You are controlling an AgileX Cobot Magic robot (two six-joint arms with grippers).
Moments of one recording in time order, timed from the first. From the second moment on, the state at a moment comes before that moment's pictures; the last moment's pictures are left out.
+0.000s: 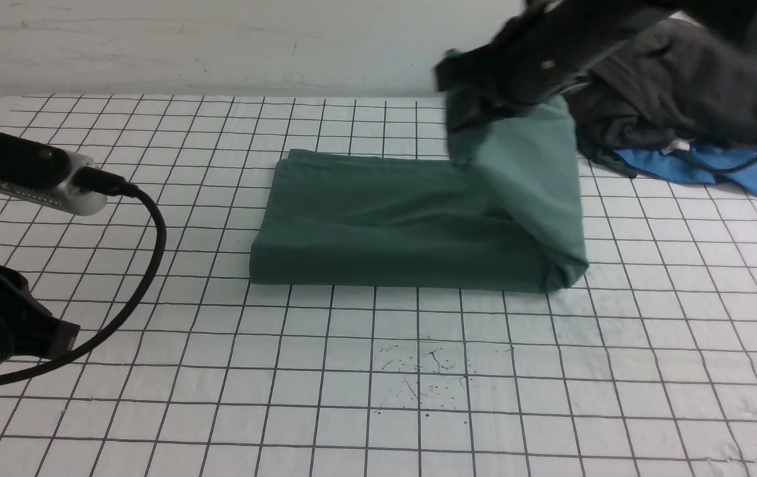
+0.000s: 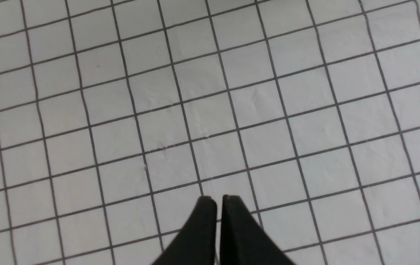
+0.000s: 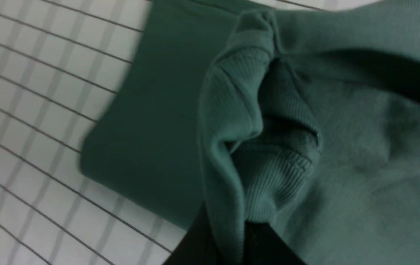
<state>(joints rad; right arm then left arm) 0.43 2.09 -2.01 0.40 0.97 -0.13 -0.16 1.03 -0.94 -0.06 1.01 0.12</state>
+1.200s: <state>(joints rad) 0.61 2.46 -2.26 0.50 0.88 -0.34 -0.22 0.76 -0.89 -0.17 0.89 0.32</state>
